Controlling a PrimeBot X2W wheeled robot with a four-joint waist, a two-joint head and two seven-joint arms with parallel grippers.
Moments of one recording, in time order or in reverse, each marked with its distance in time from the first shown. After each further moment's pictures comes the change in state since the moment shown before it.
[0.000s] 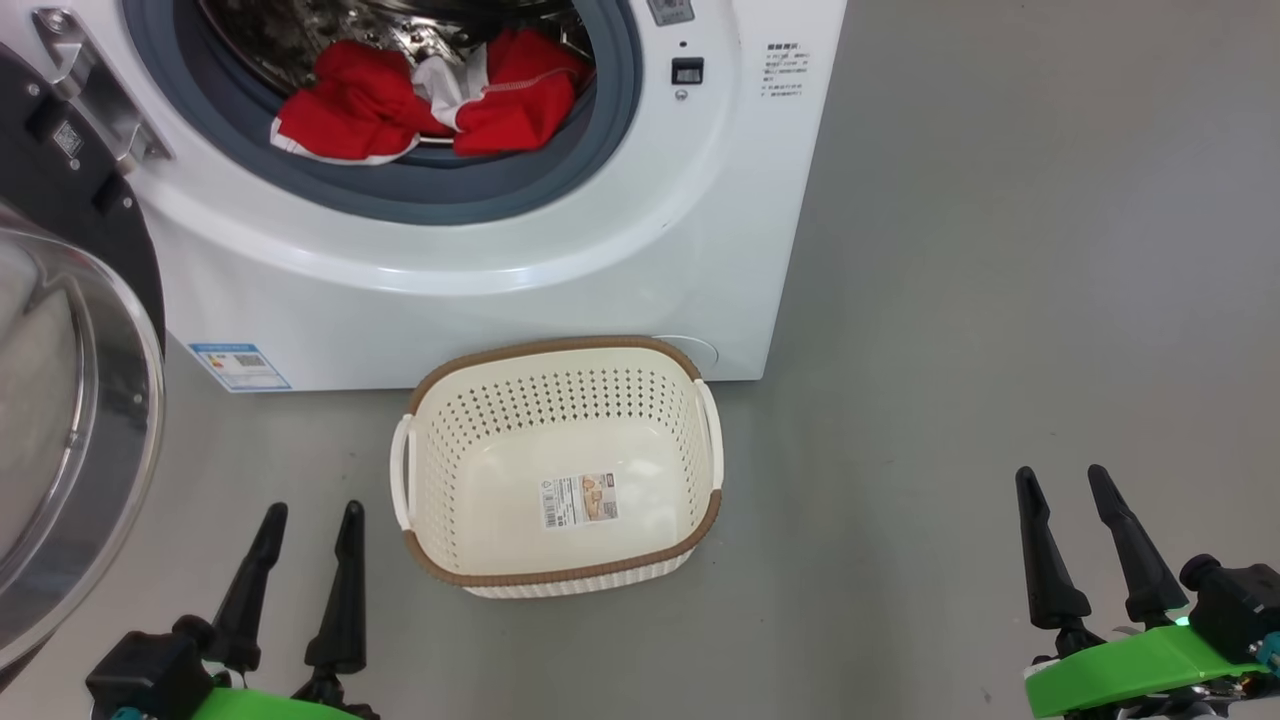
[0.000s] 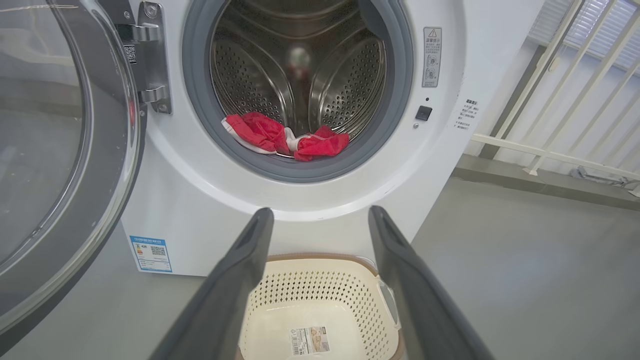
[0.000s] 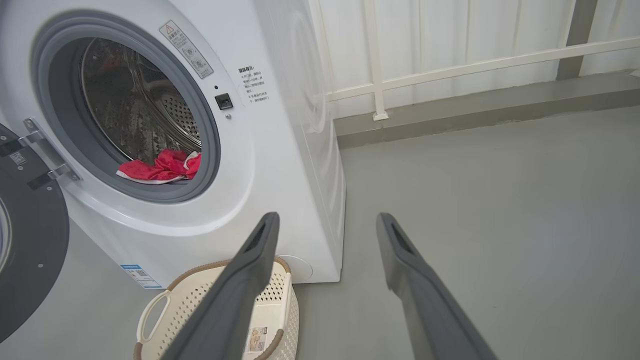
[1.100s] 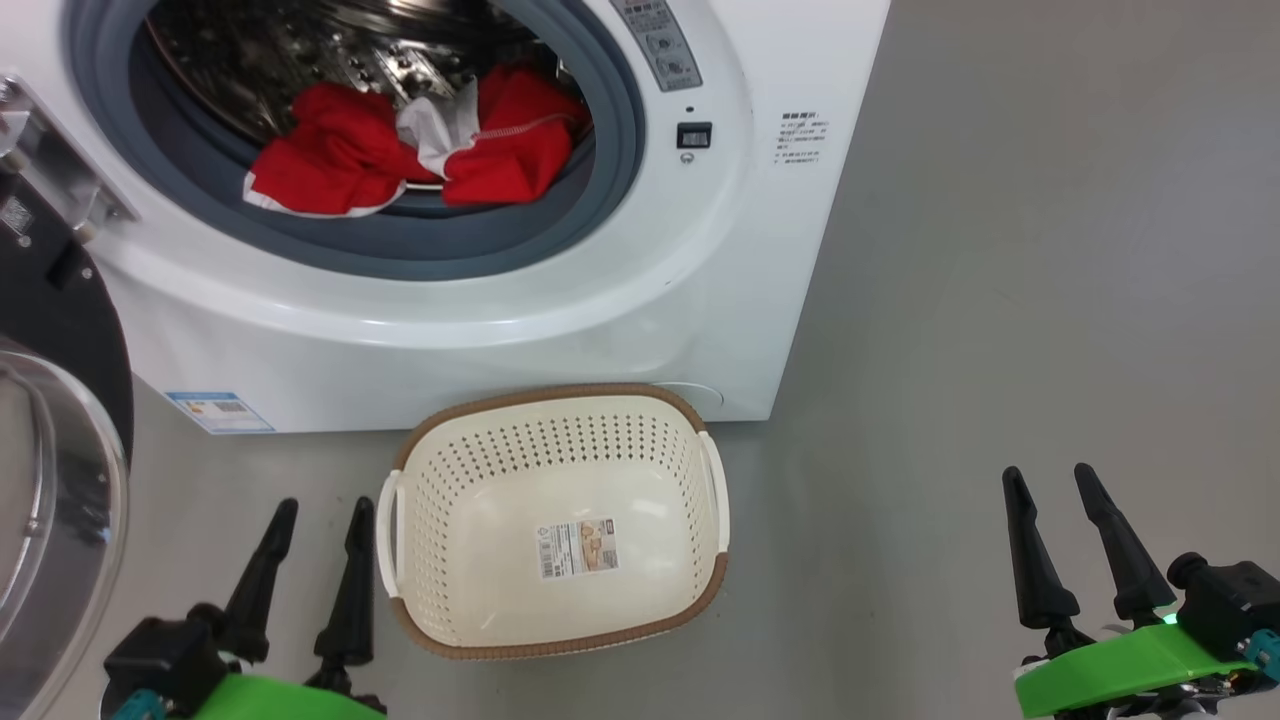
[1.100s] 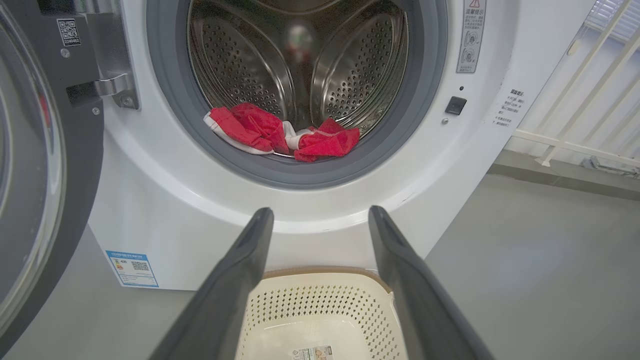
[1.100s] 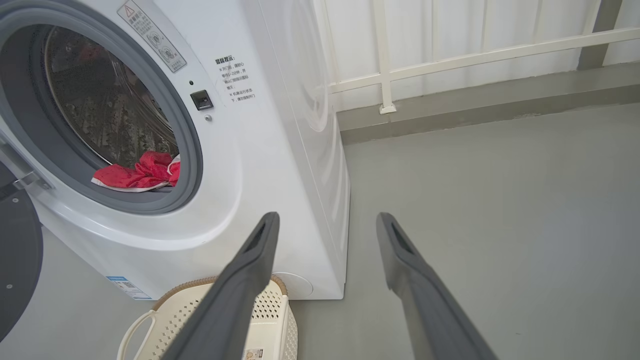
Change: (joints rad) left arm -0.027 0.002 -0.017 0.041 0.005 0.000 0.000; right arm -0.004 0.000 0.021 0.000 0.000 0.000 0.000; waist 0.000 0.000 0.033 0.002
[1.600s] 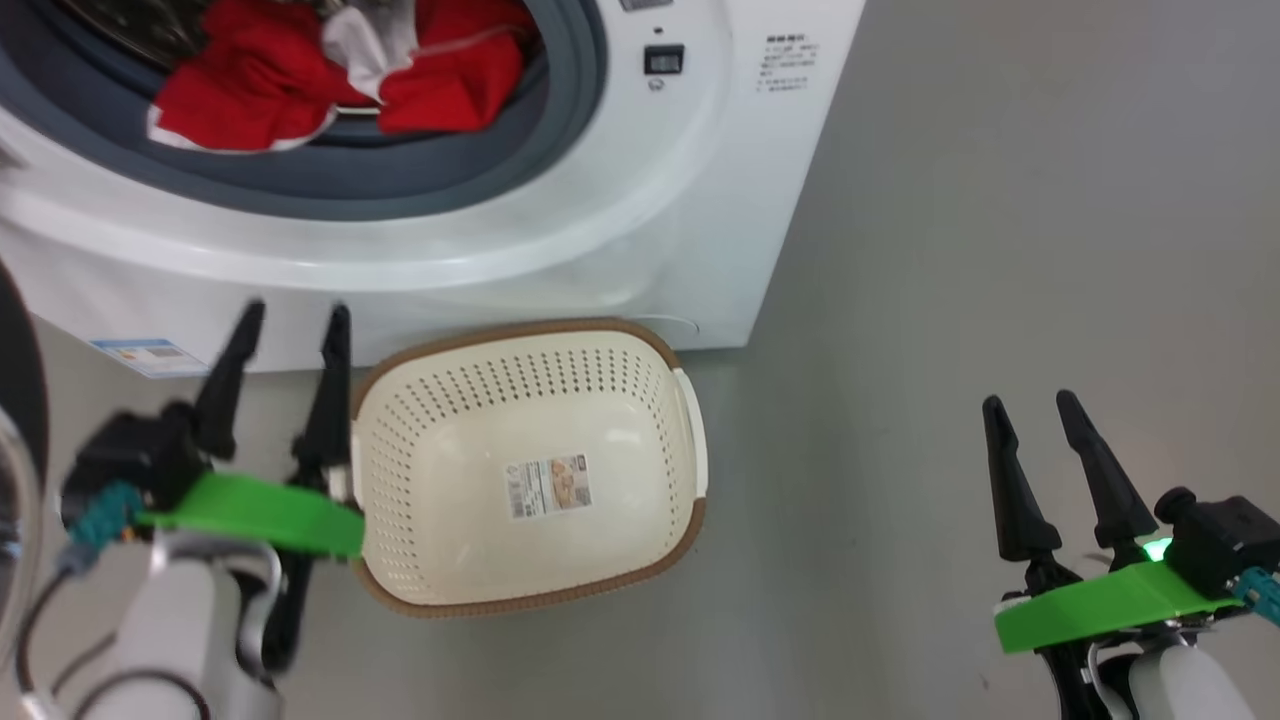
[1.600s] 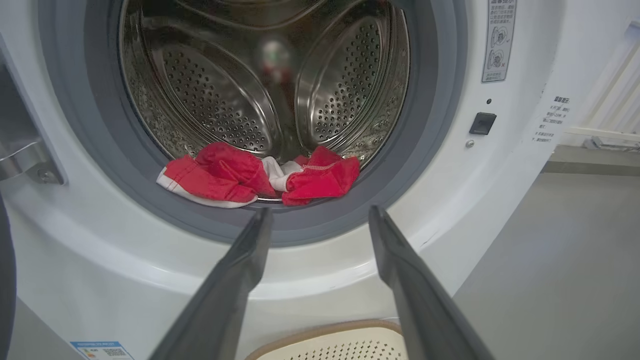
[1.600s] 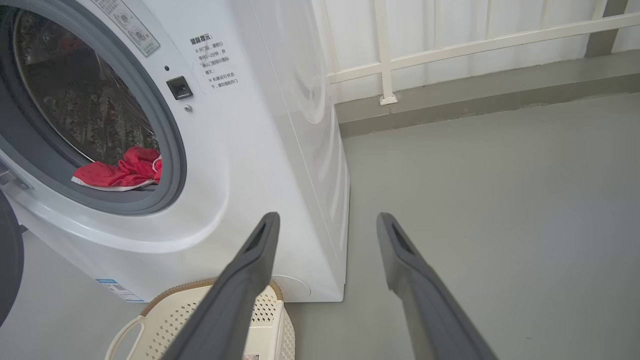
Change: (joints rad) left arm -0.327 0.017 -0.018 0.157 0.061 0.000 0.000; right arm -0.096 0.006 0.026 -0.007 0.000 0.000 0.000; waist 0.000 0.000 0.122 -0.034
